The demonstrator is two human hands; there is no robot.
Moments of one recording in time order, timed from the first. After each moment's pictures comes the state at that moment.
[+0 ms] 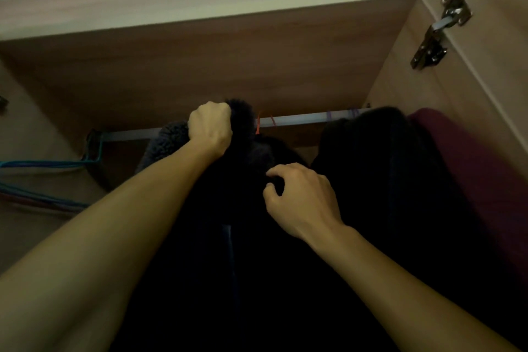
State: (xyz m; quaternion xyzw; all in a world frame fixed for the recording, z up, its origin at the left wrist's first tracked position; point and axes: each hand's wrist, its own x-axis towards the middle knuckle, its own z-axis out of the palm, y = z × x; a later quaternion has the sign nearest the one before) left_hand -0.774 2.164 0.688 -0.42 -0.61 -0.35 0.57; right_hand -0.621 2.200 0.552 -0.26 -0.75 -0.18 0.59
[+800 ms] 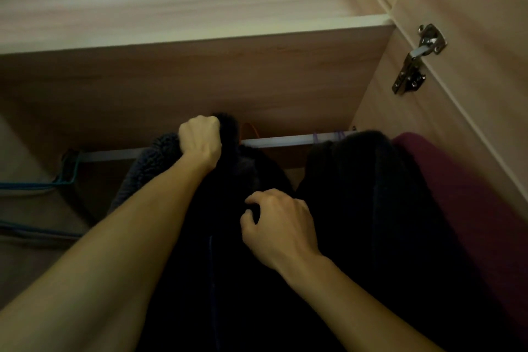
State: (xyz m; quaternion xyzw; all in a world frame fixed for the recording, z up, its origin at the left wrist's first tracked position) left_hand -0.762 2.180 0.707 -0.36 -0.63 -0.36 0.59; right_hand -0.635 2.212 0.553 -0.26 -0.74 -0.19 0.59
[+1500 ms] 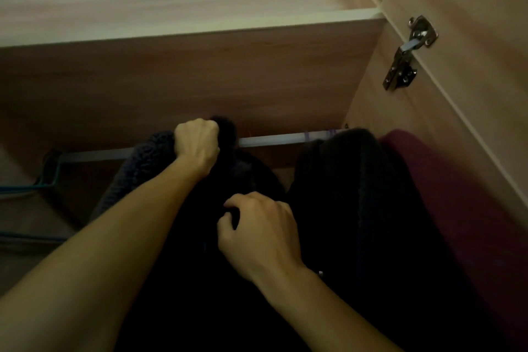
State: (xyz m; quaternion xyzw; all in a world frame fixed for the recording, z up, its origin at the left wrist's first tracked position) left_hand -0.754 2.197 0.706 -0.37 -0.61 -0.31 0.62; right_hand -0.637 2.208 0.550 -0.22 -0.74 -0.18 0.61
